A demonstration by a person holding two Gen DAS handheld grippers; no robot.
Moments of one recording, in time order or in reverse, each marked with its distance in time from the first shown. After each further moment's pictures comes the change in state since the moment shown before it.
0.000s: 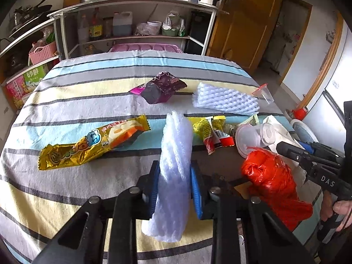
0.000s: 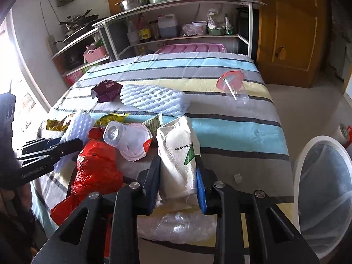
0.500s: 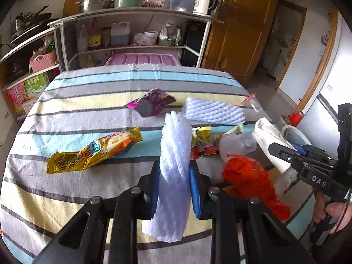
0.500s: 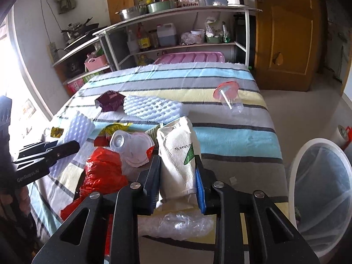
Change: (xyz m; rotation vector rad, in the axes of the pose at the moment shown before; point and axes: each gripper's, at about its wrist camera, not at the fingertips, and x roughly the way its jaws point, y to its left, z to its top) left arm -0.025 -0.014 0.008 0.015 -0.060 -0.018; right arm -0.019 -0.003 0.000 0.027 -0.071 0.004
